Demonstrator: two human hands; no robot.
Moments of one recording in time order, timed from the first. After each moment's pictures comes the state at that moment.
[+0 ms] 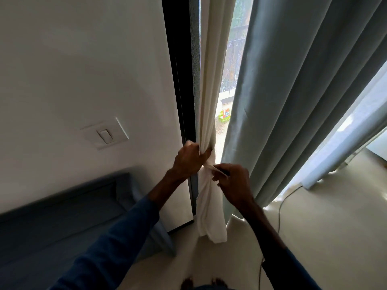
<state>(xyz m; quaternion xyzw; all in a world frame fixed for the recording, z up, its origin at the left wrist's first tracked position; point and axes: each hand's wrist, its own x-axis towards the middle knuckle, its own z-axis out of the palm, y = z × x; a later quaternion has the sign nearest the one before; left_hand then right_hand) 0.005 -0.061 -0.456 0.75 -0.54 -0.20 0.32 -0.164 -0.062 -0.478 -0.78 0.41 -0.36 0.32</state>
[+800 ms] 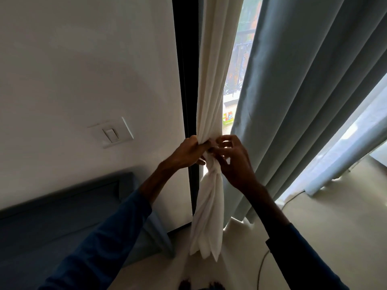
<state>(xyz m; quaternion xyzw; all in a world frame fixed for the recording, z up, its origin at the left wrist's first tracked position) 0.022 -0.056 -0.416 0.66 -0.51 -0.38 0.38 -0.151 -0.105 -0.455 -0.84 0.29 -0.40 0.22</state>
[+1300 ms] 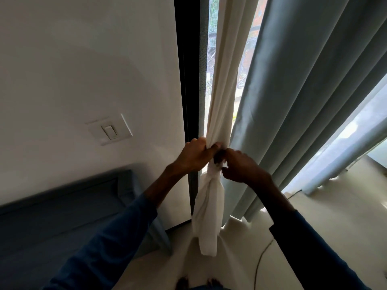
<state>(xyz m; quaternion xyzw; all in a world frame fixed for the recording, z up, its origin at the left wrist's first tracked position) -0.005 -0.051 -0.411 0.73 -0.56 -0.23 0.30 -0.160 -0.116 -0.439 -0.89 0.39 -0.05 0.22</state>
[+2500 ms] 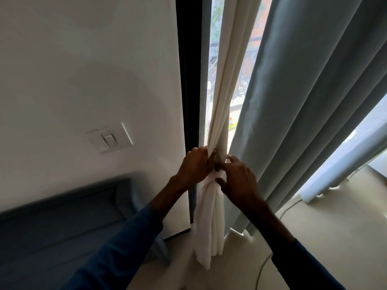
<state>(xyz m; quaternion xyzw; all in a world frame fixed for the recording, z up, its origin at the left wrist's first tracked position) -0.001 -0.065 -0.432 0.71 -0.60 -0.15 0.33 -0.156 -0.085 -0.445 -0.87 0.44 -0.16 0.12</state>
